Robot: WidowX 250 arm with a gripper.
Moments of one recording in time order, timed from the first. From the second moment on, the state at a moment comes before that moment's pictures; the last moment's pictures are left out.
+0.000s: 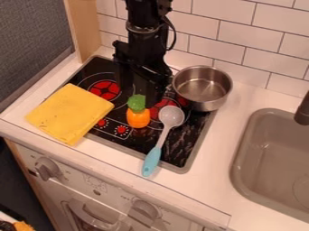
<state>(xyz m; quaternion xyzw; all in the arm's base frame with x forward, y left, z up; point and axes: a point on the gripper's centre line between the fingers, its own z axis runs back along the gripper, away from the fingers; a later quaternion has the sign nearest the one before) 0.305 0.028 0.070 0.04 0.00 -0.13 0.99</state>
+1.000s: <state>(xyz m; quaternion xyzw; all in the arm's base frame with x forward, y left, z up) 0.391 -0.077 0.037 0.01 -0.02 -0.26 0.97</state>
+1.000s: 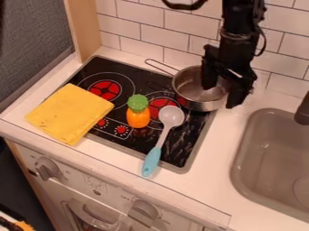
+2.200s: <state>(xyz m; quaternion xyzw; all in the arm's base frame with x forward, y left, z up) 0.374 -0.066 0.014 0.03 -0.03 -0.27 0.96</state>
